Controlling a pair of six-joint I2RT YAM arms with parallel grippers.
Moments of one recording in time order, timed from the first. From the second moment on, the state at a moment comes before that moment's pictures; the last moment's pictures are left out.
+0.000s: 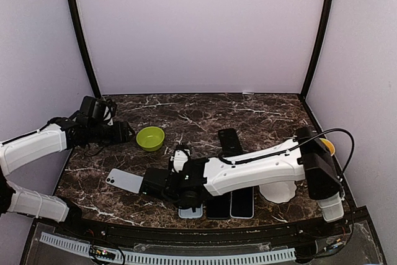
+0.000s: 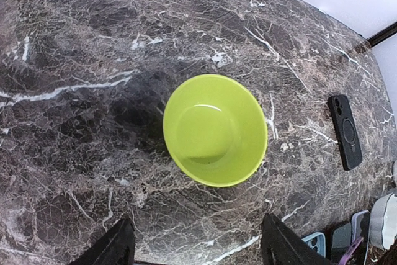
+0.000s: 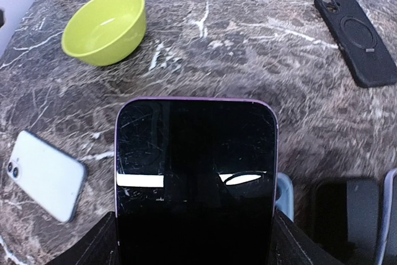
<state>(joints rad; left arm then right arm) -0.39 1.17 0.77 -0.38 0.00 -0.50 1.44 2.16 1.72 -0.73 0.78 1.26</state>
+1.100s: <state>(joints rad) -0.39 1.04 0.68 -0.19 0.33 -0.39 1.60 1.80 1.32 -0.23 0.75 0.38</state>
